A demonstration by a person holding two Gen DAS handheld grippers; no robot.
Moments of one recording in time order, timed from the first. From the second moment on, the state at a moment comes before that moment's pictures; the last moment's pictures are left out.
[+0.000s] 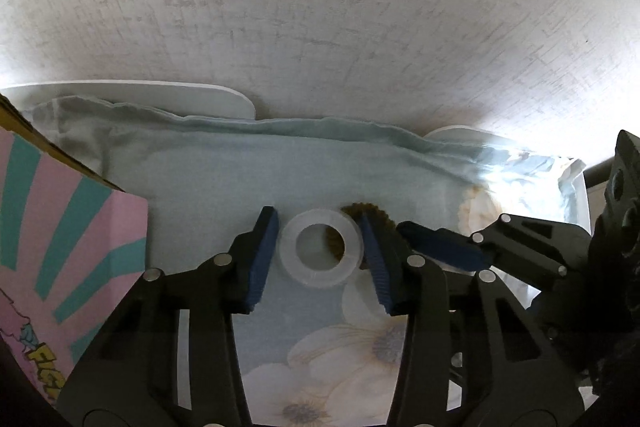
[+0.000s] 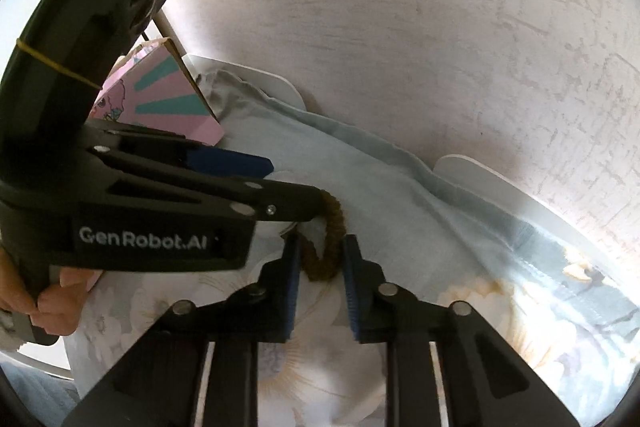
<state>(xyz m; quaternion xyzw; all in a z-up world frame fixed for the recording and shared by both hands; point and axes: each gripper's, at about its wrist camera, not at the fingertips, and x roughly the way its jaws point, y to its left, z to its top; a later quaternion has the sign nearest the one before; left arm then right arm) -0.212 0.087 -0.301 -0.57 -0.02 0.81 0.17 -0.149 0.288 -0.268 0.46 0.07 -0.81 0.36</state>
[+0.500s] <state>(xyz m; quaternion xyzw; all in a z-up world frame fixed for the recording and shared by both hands) -0.215 0.060 -0.299 -0.57 -0.03 0.81 0.15 -0.156 0.279 -0.276 0.46 0.06 -0.82 0.35</state>
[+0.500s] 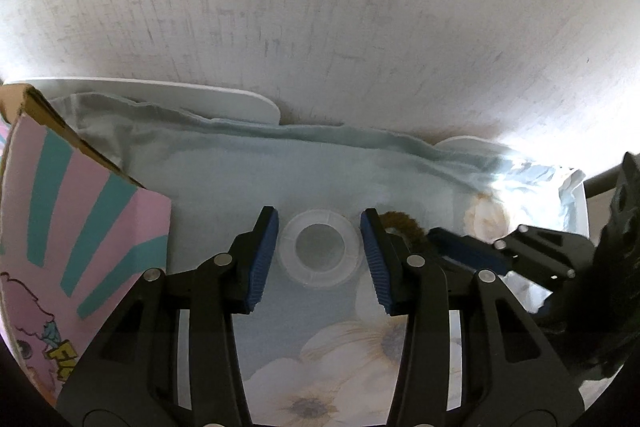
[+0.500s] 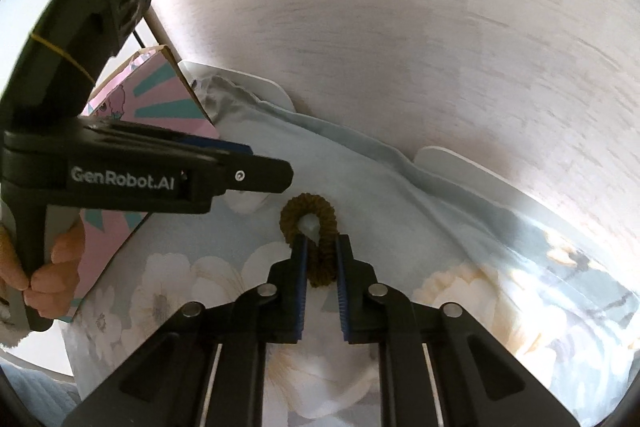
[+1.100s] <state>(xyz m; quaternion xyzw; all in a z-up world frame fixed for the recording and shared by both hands) -0.175 0.058 -0.239 -0.55 -0.01 0.82 0.17 -0.133 0.313 -0.237 0.44 0.02 -0.85 0.29</state>
